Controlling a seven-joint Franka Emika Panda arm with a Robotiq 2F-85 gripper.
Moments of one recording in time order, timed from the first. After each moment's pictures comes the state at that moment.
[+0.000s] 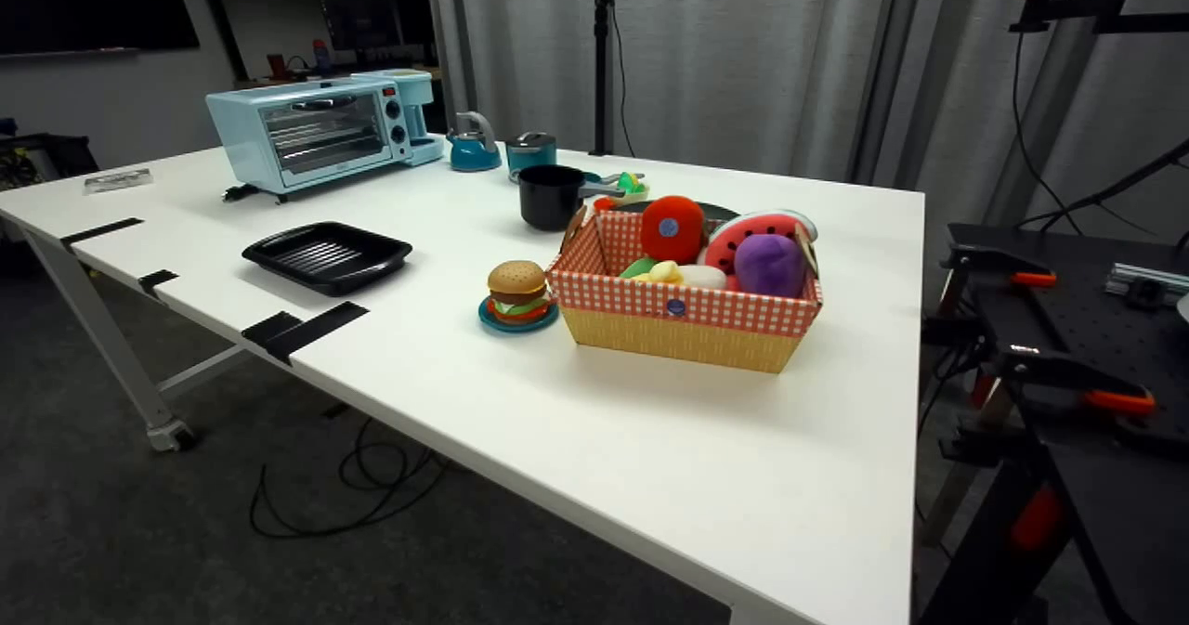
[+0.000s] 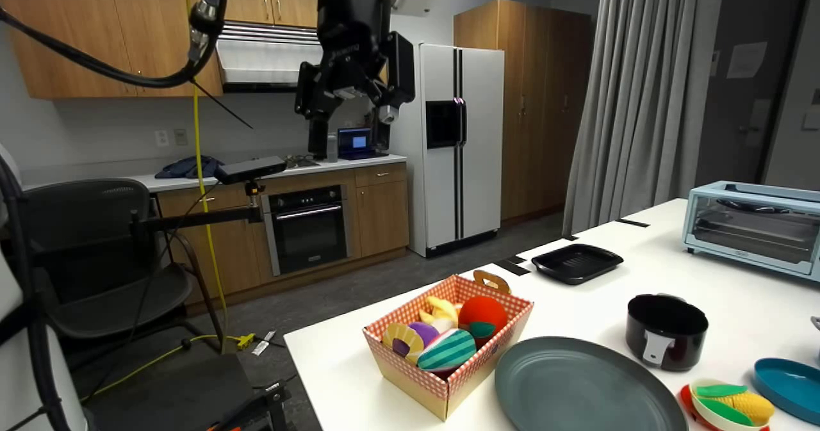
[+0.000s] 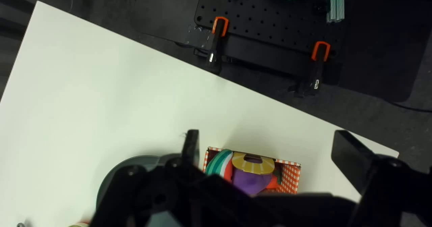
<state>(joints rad) 0.04 -0.61 0.05 -2.46 -0.13 1.60 -0.16</state>
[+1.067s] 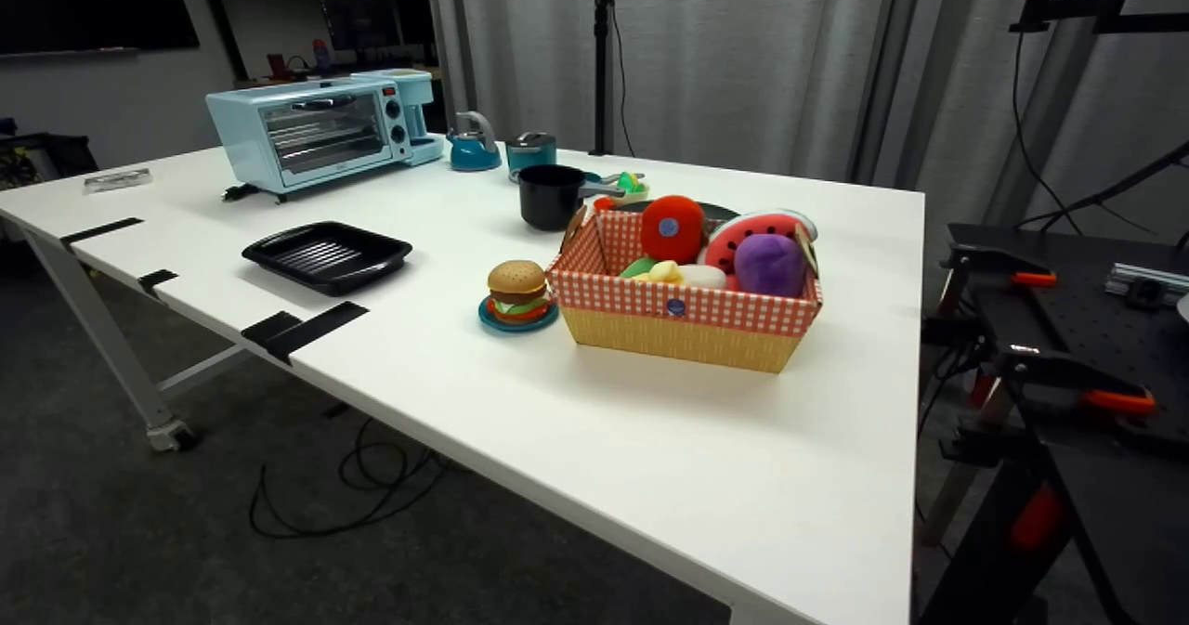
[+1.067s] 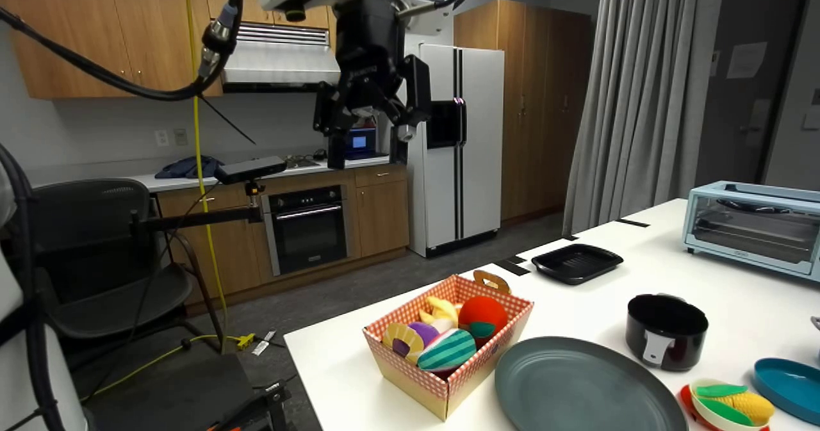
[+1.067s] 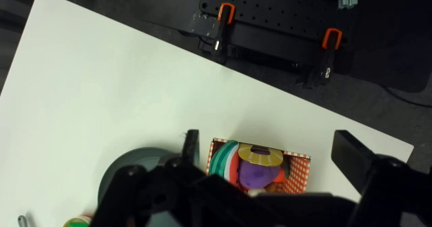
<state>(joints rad) 0.04 -0.54 0.05 -2.46 -0.15 1.68 -0.15</state>
